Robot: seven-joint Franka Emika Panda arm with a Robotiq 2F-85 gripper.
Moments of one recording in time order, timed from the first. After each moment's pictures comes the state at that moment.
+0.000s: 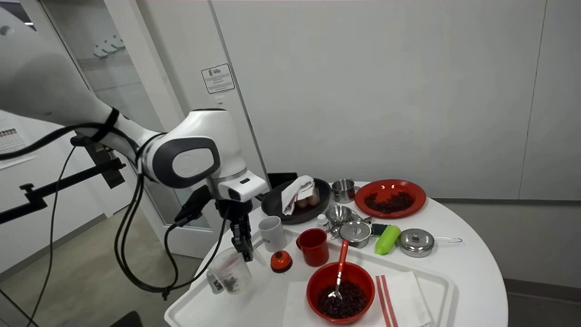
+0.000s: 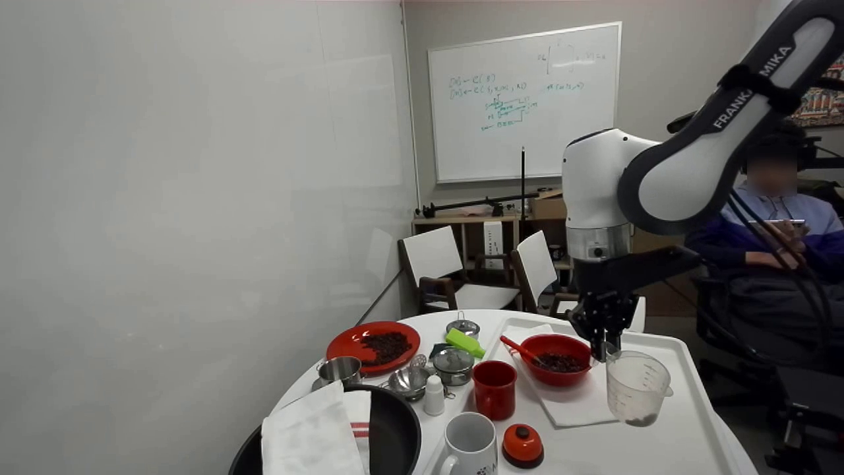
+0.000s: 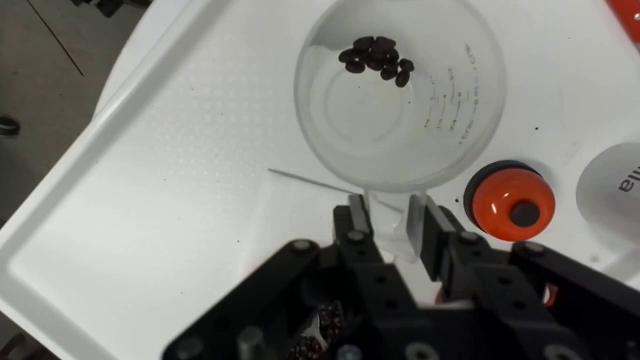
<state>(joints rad) -0.29 0.10 0.28 -2.43 -0.07 2.44 0.67</state>
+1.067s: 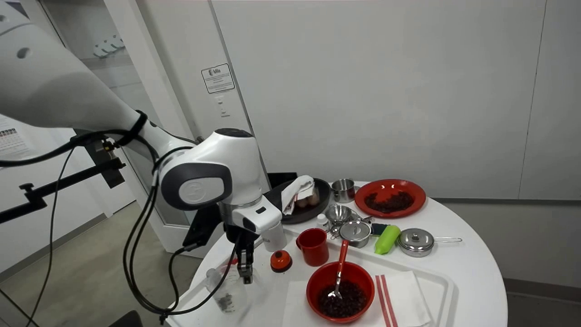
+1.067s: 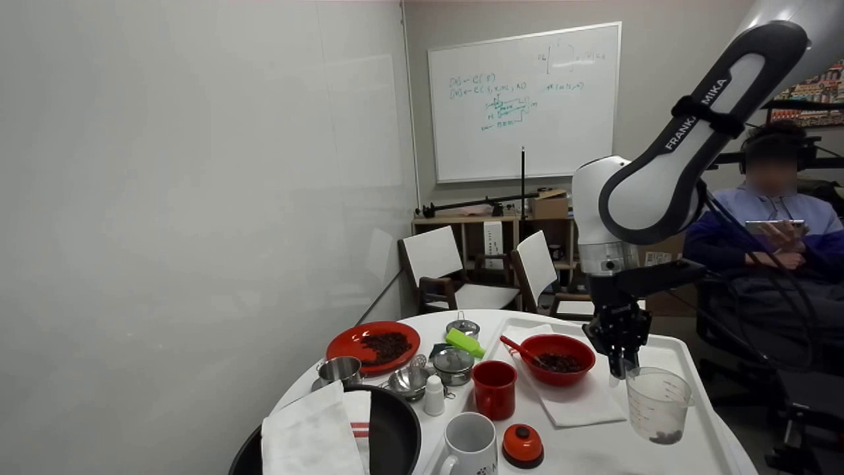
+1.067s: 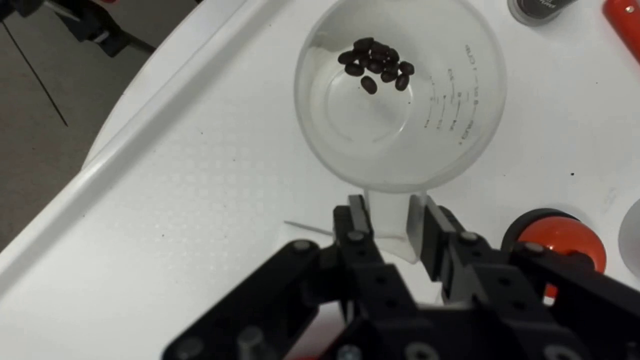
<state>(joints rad) -0.10 0.18 0.01 -2.43 0.16 2.41 0.39</state>
